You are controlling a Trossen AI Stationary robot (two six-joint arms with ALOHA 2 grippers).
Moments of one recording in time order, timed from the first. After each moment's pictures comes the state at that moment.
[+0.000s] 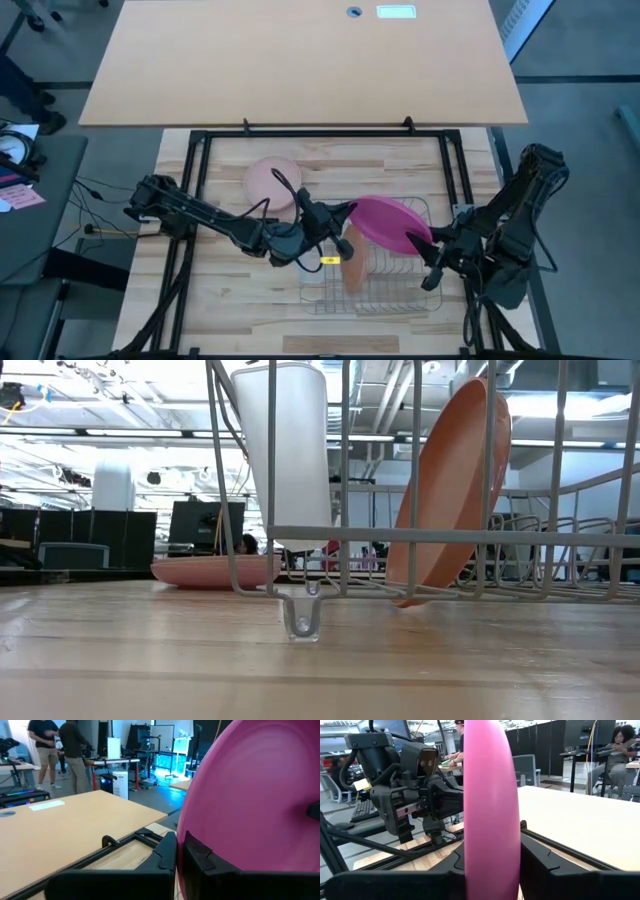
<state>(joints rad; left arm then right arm) -0.35 1.75 1.49 0.31 -1.02 -0.10 1.02 1.17 1.03 -0.17 1.57 0.49</state>
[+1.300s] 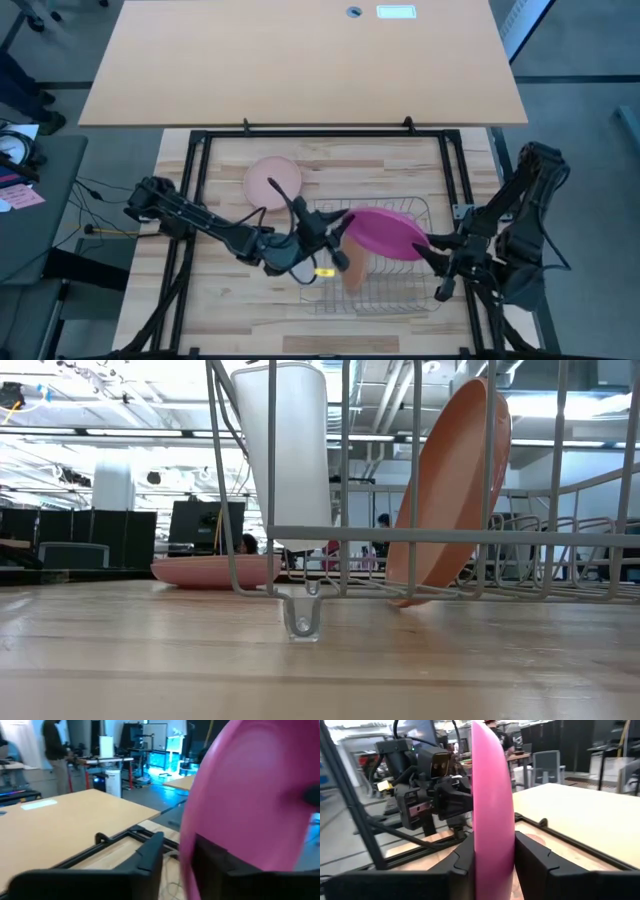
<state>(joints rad) -0.42 1.75 1.49 0.30 -1.04 -0.10 1.09 1.14 1.03 -0.12 1.53 0.43</state>
